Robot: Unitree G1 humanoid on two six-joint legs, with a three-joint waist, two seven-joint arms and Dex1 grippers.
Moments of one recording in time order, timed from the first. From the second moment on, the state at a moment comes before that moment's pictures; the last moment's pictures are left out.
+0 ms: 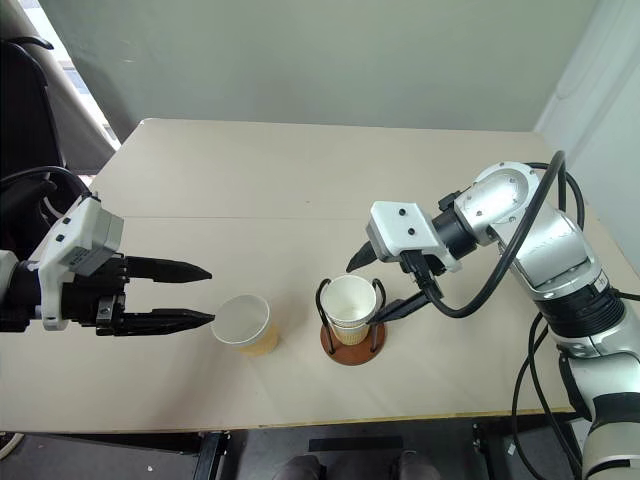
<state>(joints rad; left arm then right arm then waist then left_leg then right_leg) -0.18 1.27 0.45 -0.42 -0.79 0.83 -1.23 -1.01 -0.77 0.38 -0.22 0.33 0.56 1.53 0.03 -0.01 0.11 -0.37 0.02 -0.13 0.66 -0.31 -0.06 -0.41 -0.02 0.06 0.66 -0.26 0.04</state>
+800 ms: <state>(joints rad) -0.61 1.11 -0.17 -0.13 -0.41 0.65 -1.28 -0.71 -0.99 -0.28 -0.48 1.08 1.03 1.24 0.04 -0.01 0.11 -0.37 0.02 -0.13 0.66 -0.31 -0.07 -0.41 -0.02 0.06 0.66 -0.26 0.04</state>
